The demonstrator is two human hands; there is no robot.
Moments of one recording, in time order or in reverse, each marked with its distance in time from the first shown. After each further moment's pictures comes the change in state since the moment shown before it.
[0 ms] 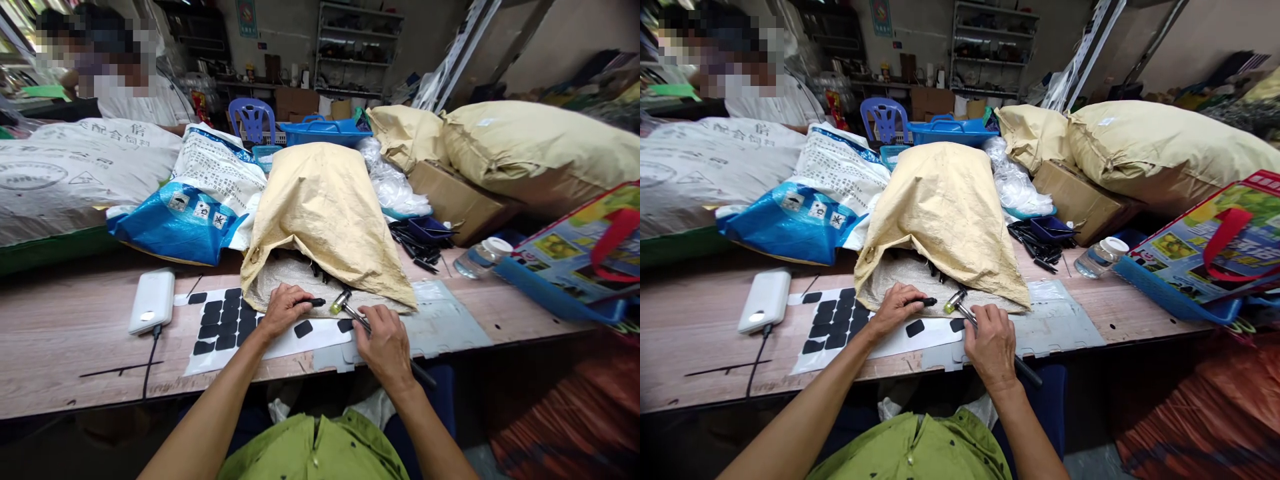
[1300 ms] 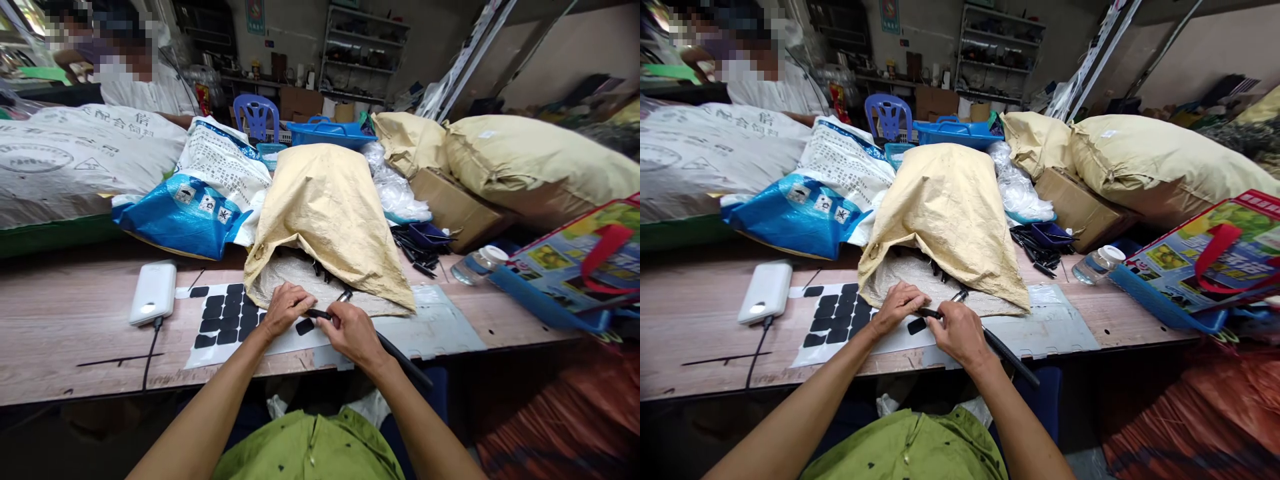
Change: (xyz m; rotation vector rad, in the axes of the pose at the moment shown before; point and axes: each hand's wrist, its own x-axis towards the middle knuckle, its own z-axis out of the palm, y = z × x) left_hand -0.006 0.005 -0.005 -0.055 -0.008 0.059; right_hand 0.036 -0.053 -0.007 0.254 -0.387 -0.087
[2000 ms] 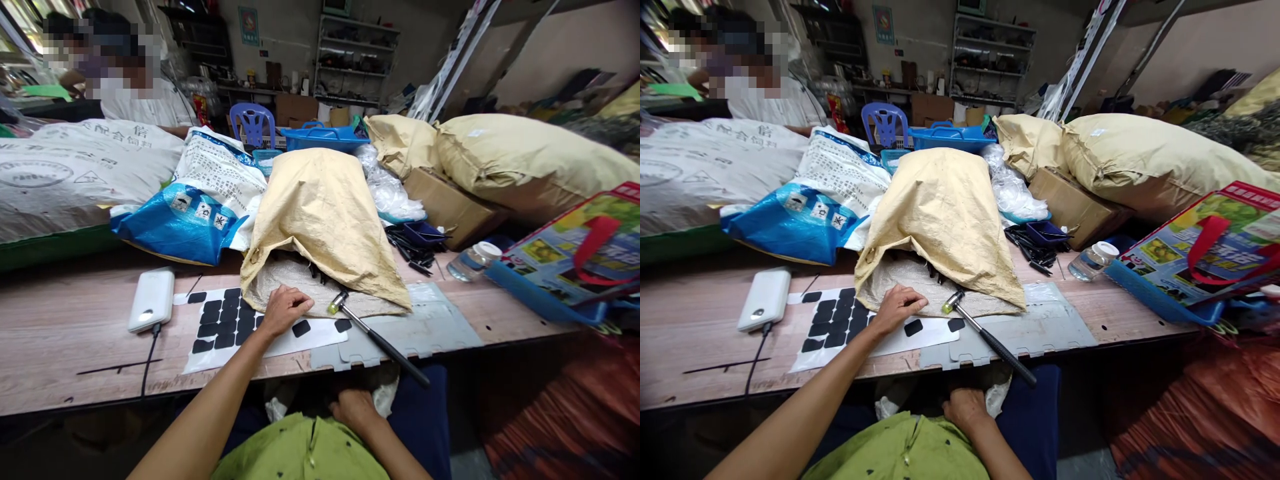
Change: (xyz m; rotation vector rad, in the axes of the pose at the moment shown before) left_hand 0.007 0.007 0.003 0.076 0.030 -0.128; right_hand -0.109 0.067 0.118 -0.128 -0.535 0.368
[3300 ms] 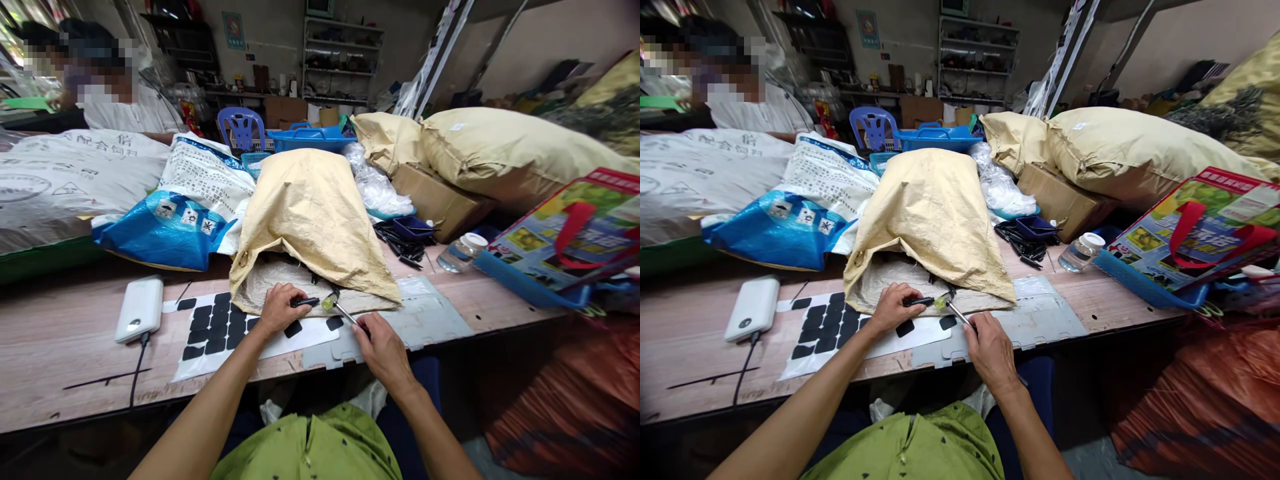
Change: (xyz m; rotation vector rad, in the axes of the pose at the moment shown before) left_hand 0.012 0.001 0.016 0.128 0.060 0.044; right_hand -0.014 0.016 -0.124 0.198 0.791 -0.212
